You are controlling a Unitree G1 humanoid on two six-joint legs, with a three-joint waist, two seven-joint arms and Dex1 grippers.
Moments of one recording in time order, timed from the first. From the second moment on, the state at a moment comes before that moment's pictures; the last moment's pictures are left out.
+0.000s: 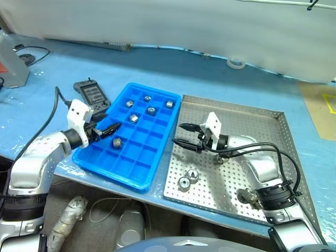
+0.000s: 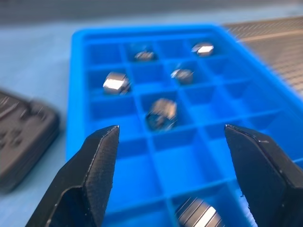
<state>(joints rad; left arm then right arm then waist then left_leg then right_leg) -0.25 0.64 0.21 -0.20 -0.52 0.64 -0.74 -0.32 -0.44 0.16 -0.12 0.31 0.35 0.89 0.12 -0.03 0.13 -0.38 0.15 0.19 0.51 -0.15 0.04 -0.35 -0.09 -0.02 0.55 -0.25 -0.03</state>
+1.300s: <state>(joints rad) -0.96 -0.02 -0.32 0.99 -0.12 -0.02 -1.25 0.46 -0.57 -0.44 -0.79 0.48 0.59 0.57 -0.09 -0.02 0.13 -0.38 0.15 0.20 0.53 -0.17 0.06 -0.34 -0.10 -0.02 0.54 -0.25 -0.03</state>
